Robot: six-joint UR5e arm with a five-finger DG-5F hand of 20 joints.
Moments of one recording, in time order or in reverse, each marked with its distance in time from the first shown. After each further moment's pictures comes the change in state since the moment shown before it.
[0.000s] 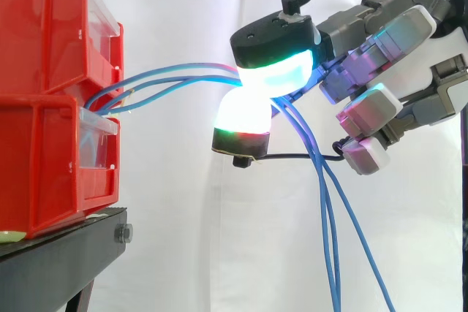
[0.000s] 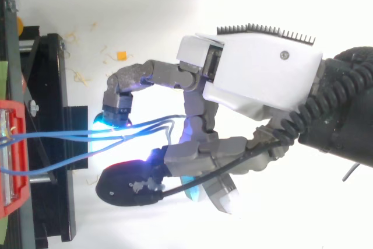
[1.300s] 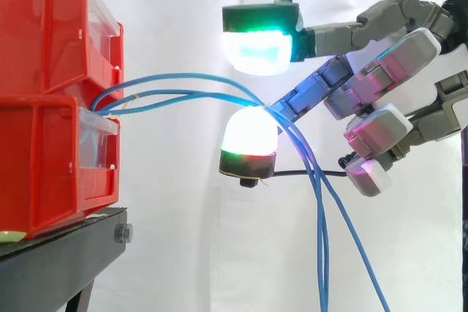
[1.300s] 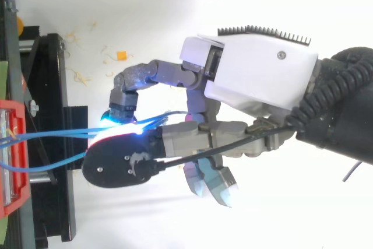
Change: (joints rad) arm -0.002 0.000 -0.023 0.000 0.000 0.008
